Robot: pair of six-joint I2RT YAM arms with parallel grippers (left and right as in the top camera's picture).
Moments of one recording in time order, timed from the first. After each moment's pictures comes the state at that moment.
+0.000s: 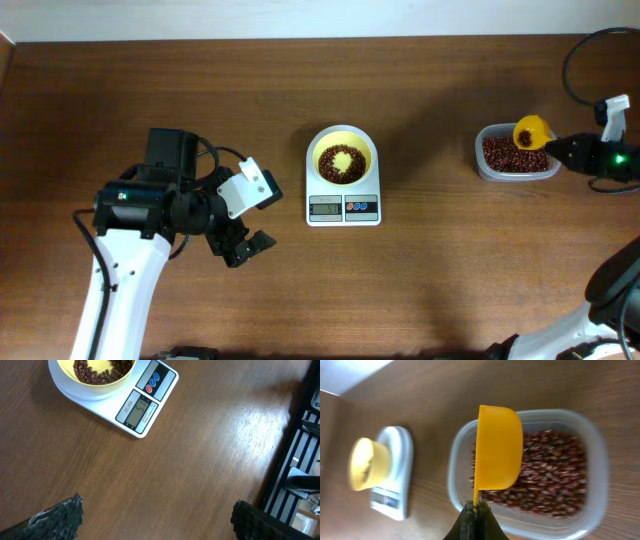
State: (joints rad) left arm -0.08 1.25 1.23 -1.25 0.52 0.90; right arm -0.62 1.90 1.51 -0.95 -0.80 -0.46
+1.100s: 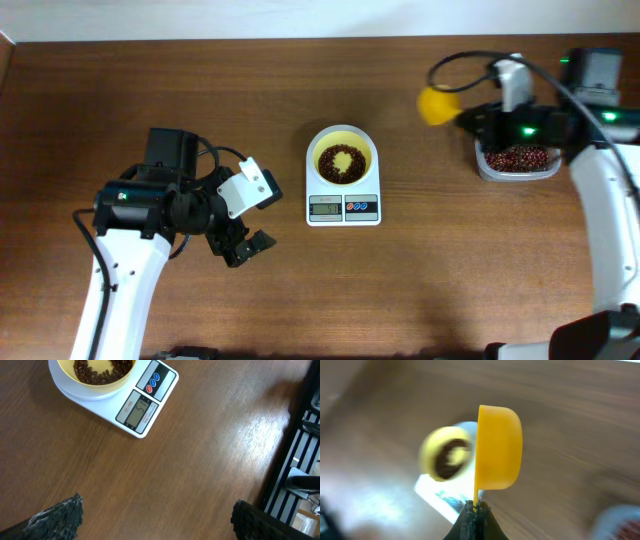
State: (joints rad) left arm -0.08 1.25 1.23 -1.25 0.52 0.90; right arm -0.08 1.58 1.51 -0.93 -0.75 -0.33
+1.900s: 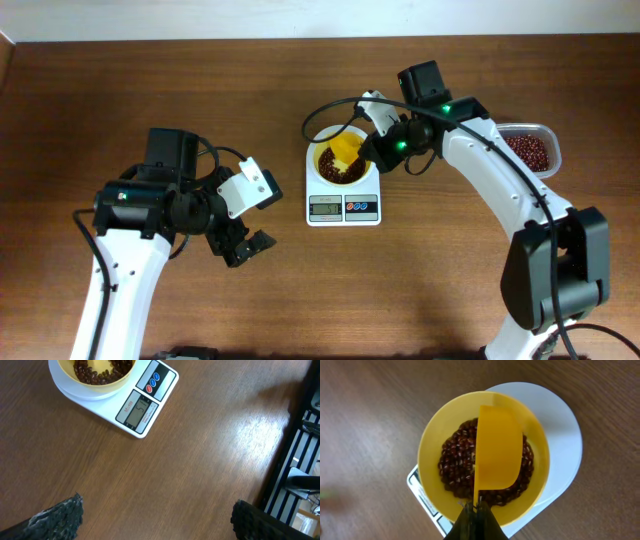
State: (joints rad) left arm -0.08 1.25 1.23 -1.25 0.52 0.90; right arm 0.31 1.90 1.51 -0.77 -0.50 -0.33
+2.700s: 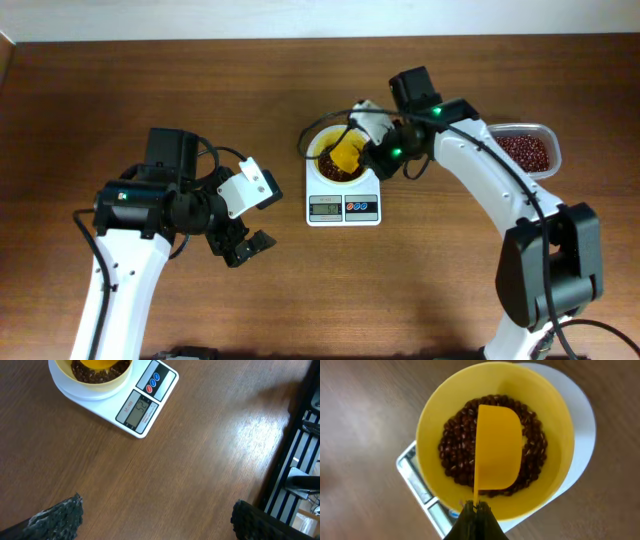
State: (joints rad) left arm -0.08 1.25 1.23 -1.25 0.52 0.90; right arm 0.35 1.91 1.51 -0.81 -0.42 -0.44
